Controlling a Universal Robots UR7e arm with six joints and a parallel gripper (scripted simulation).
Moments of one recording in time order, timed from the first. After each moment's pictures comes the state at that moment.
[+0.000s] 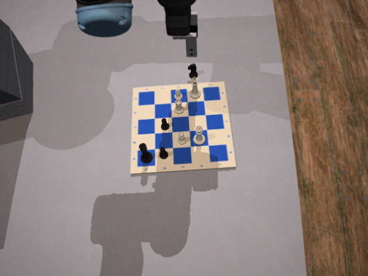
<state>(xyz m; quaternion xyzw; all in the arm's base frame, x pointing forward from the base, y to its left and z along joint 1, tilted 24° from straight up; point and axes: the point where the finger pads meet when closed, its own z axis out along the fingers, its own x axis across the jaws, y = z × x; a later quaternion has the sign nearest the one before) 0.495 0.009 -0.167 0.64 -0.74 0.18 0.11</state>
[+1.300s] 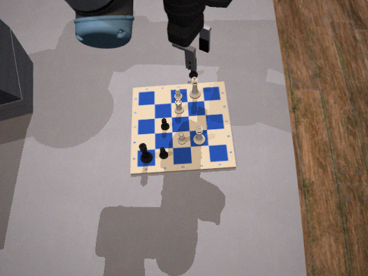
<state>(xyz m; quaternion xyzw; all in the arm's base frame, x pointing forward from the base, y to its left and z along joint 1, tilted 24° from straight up) 0.502 -0.028 -0.147 0.45 -0.87 0.20 0.06</state>
